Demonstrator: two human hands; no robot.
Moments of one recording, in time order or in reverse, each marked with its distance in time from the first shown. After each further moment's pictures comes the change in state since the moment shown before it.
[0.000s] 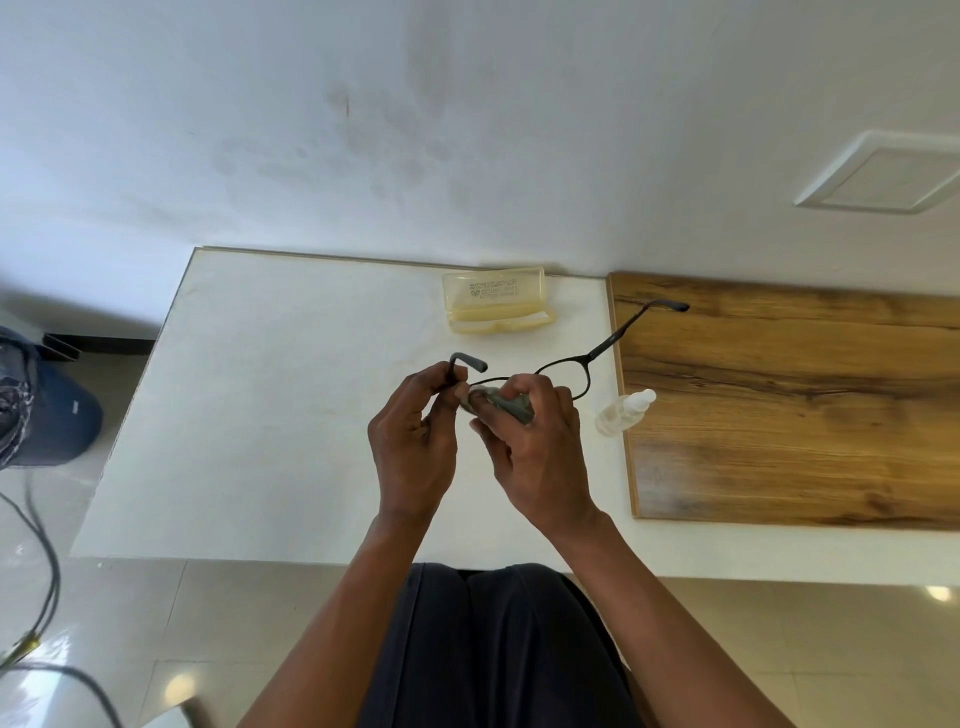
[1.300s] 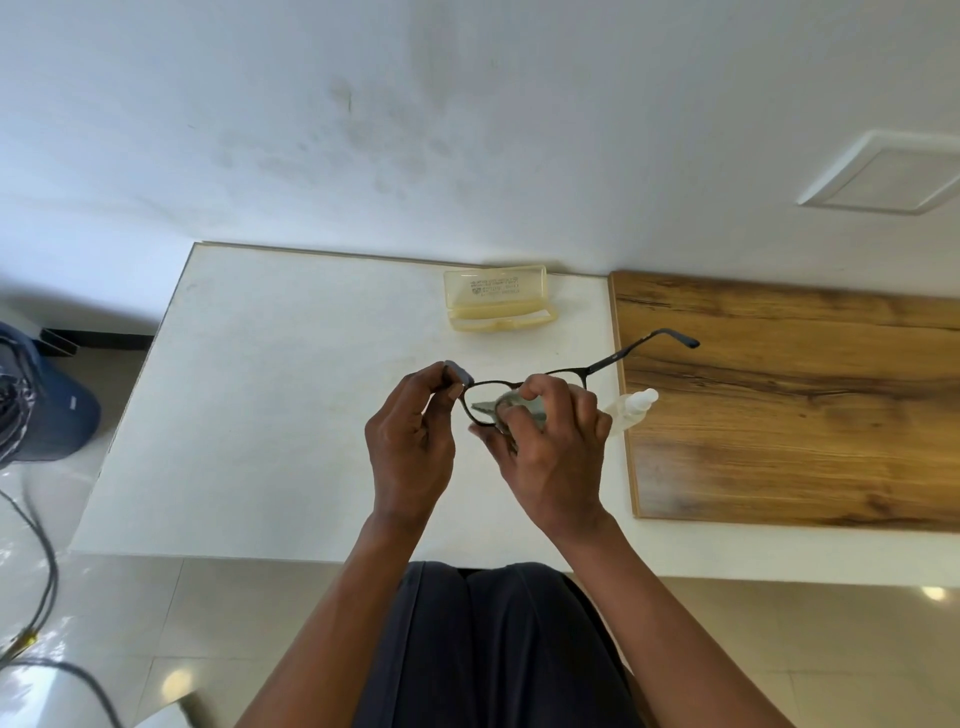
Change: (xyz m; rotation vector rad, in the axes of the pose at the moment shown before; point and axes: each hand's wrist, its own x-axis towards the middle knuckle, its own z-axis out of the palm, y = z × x) left_hand 0.000 -0.003 -0.003 0.053 -0.002 0.140; right_hand -0.003 0.006 0.002 -0.249 0.129 -0.011
